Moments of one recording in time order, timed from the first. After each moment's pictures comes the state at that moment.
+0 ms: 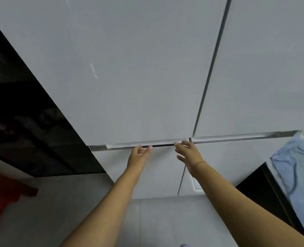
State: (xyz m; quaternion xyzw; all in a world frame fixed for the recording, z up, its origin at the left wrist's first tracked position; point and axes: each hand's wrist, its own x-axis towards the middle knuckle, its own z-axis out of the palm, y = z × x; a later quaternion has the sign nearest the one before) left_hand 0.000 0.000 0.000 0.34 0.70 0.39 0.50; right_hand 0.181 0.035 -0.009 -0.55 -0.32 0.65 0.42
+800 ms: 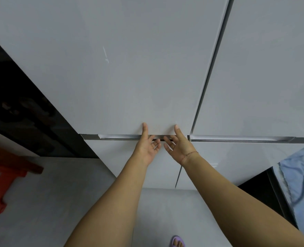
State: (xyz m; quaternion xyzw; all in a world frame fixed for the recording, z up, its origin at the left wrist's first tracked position) left_hand 0.054 0.058 -0.020 0.07 0.51 0.55 0.66; right_hand 0.181 0.079 -0.025 -0.43 -0.12 0.79 0.41
